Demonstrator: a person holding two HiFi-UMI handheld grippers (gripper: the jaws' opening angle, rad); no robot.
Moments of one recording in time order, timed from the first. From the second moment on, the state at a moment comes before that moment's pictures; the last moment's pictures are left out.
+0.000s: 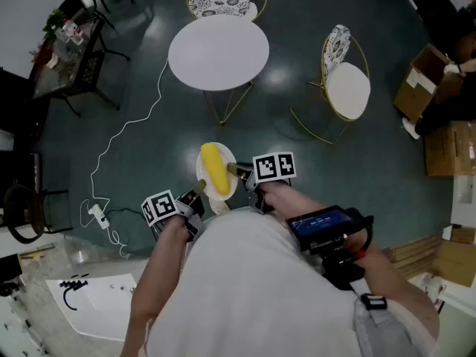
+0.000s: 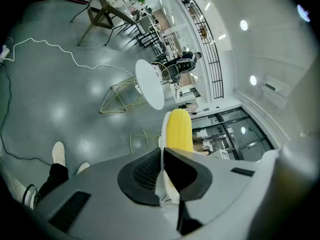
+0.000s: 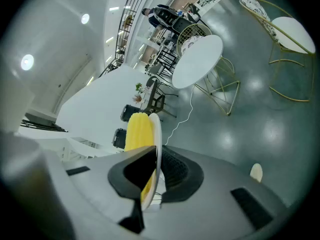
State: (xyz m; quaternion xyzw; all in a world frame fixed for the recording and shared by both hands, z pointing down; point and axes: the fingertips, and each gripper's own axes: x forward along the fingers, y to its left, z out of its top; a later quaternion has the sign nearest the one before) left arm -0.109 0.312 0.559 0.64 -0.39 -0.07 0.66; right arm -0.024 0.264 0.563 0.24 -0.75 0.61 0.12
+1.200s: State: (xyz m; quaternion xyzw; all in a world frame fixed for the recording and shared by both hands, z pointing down) left arm -0.022 0.335 0.560 0.63 -0.42 -0.08 0.65; right arm 0.060 0.281 0.561 0.24 -0.76 0.59 0.11
